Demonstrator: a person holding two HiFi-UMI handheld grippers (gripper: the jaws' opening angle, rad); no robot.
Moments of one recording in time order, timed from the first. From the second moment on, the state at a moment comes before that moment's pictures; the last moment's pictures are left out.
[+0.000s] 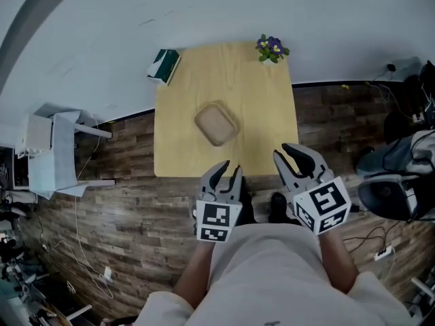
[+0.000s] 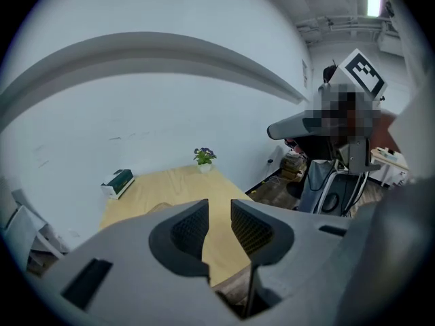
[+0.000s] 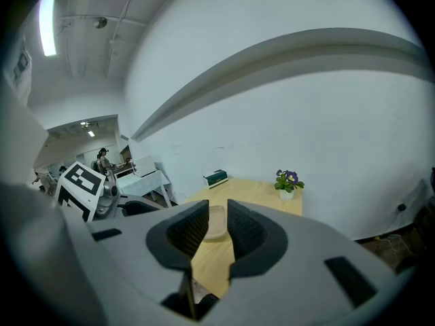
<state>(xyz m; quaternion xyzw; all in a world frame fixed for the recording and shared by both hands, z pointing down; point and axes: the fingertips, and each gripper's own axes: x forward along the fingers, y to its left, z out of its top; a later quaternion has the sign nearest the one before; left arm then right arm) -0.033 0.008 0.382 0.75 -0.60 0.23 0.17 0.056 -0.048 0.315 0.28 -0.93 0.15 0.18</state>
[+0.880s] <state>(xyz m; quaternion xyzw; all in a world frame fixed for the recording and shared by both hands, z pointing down) -0.086 -0.045 0.486 0.79 -0.47 0.36 0.17 0.004 -0.072 0.353 0.38 -0.88 0.18 0.22</state>
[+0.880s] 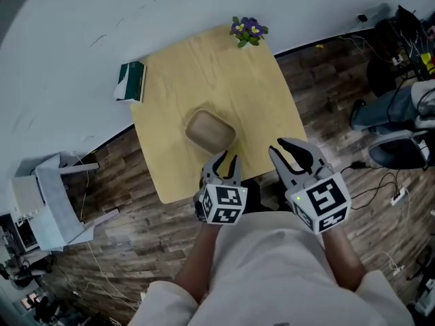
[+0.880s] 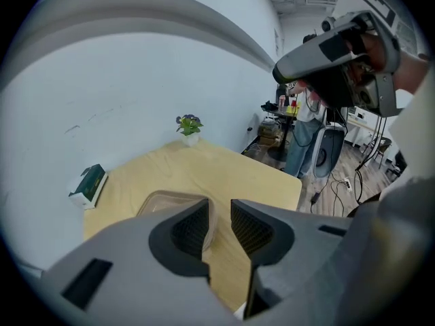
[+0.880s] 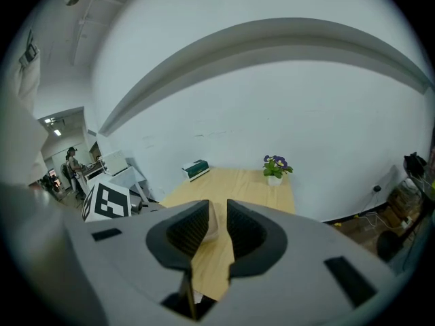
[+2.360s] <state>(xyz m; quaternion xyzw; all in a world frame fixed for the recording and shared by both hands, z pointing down) -0.086 -0.071 0.567 0.71 -0.50 0.49 0.04 0.019 -0.063 0.406 0.36 -0.87 0.23 0.25</state>
